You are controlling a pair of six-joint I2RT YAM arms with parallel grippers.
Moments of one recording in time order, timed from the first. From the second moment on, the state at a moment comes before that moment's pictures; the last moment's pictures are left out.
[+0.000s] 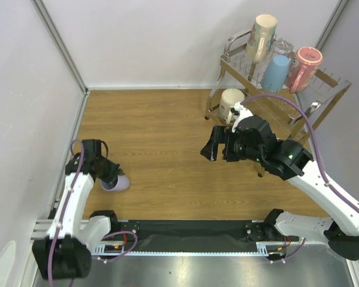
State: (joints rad) left arm 0.06 0.95 0.74 -0.95 0.06 -0.97; right arm 0.83 1.07 1.34 -0.86 0.05 0.67
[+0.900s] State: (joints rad) left arm -0.57 0.59 0.60 0.37 0.24 -1.64; right arm 0.88 0.94 1.07 -0.15 -0.18 0.98
